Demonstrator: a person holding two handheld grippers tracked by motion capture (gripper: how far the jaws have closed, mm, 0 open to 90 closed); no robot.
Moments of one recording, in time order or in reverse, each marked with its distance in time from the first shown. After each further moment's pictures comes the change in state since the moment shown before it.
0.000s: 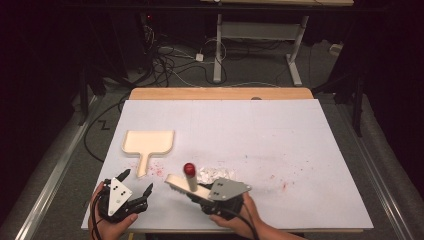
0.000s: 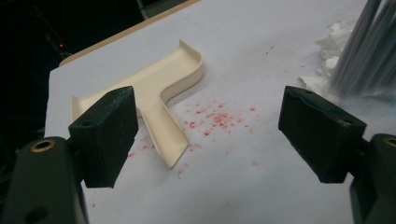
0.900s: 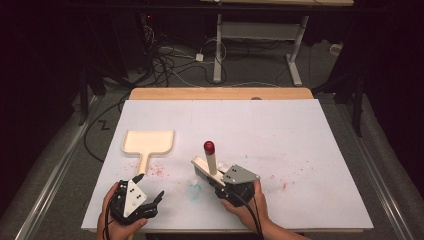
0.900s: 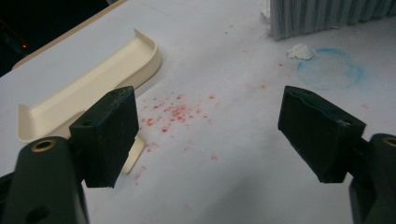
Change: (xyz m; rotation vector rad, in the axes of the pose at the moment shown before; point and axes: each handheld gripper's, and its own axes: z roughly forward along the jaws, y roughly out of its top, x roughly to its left) left arm -0.022 0.003 0.016 0.089 -0.109 0.118; right arm -0.042 -0.023 -0.016 0.094 -0.271 0.152
